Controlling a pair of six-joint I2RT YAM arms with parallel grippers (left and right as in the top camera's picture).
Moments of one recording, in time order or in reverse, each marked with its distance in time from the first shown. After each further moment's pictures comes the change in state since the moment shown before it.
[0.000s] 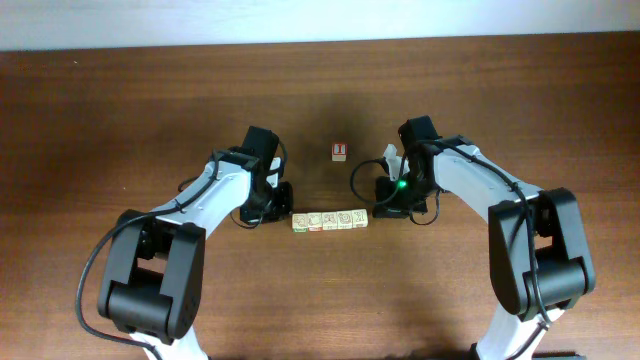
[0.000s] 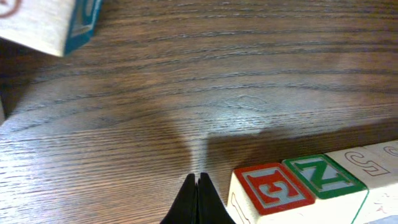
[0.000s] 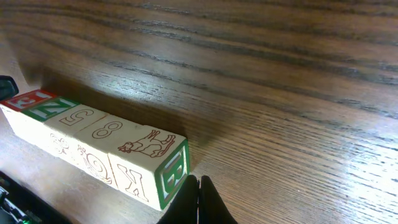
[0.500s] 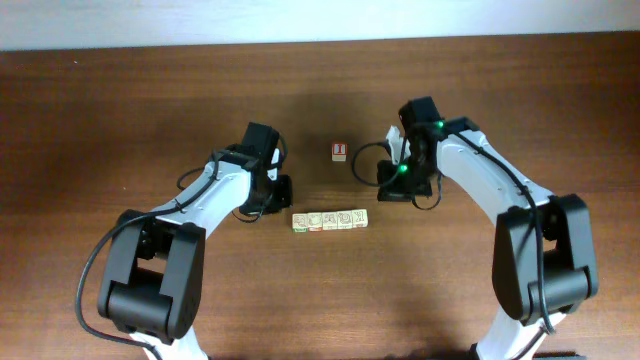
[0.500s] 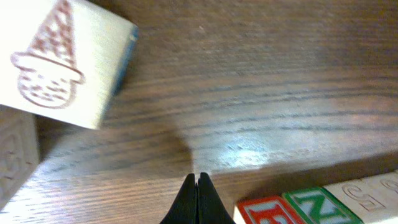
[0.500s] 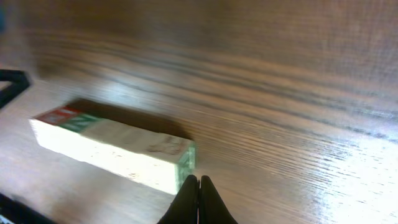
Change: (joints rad) left arm 0.001 0.000 -0.001 0.089 -0.070 0.000; right arm 0.009 -0.024 0.150 -0.127 0.097 0.009
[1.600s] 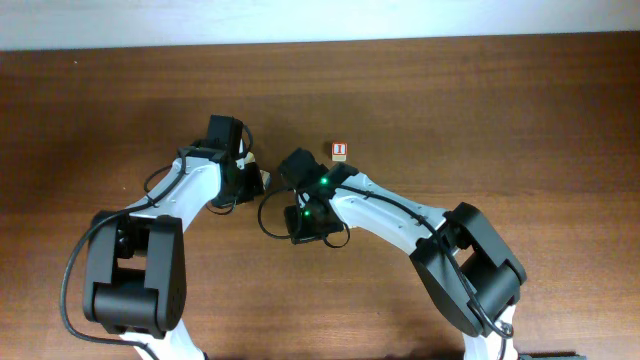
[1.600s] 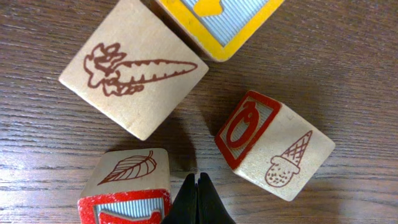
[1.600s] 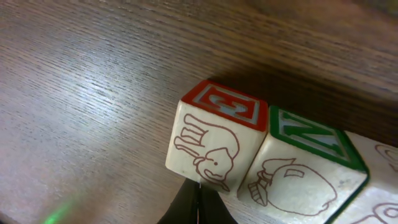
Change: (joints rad) left arm 0.154 0.000 -0.002 0.045 -0.069 -0.008; right arm 0.497 0.124 0.037 0.198 0.127 0.301
